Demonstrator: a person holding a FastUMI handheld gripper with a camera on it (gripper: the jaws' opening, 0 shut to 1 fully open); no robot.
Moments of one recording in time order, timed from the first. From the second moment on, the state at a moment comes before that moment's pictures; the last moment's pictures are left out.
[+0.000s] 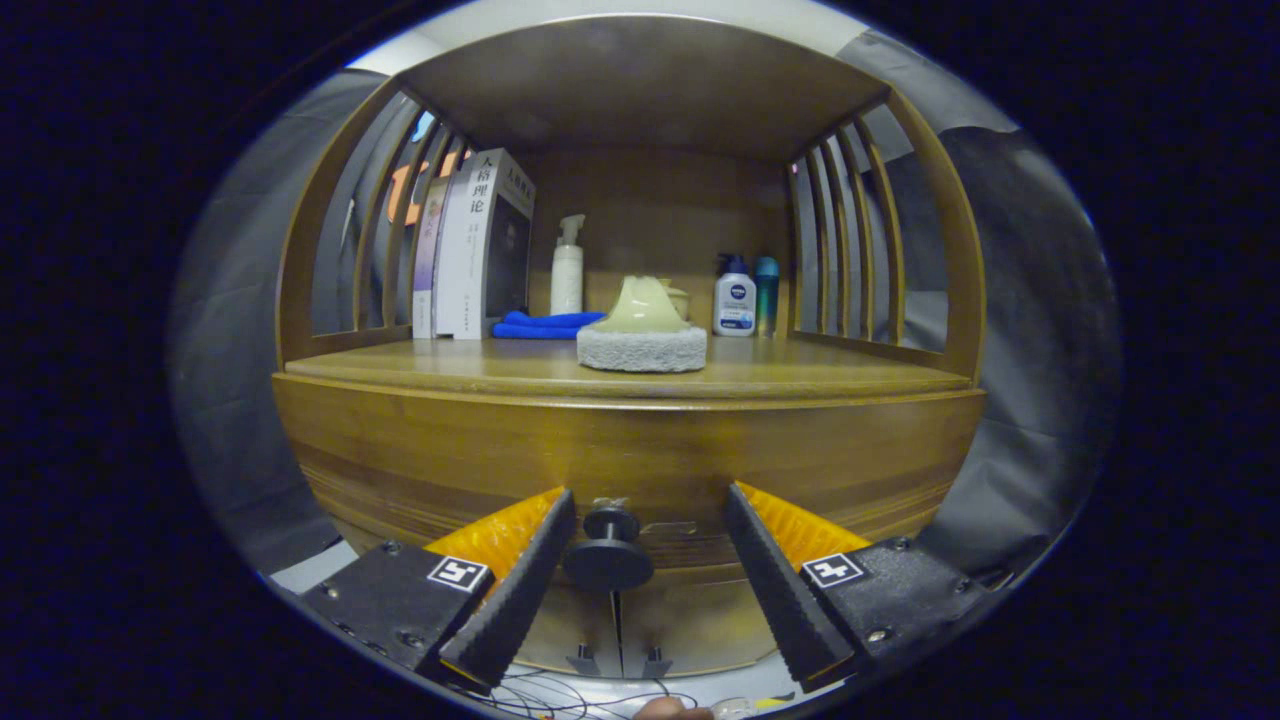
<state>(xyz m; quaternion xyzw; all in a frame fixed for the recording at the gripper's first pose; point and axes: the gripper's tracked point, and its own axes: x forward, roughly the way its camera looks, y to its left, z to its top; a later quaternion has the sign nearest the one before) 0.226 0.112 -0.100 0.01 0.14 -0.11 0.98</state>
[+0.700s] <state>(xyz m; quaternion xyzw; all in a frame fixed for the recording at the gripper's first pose) 0.205 0.116 -0.077 0.05 0.11 -0.09 0.99</state>
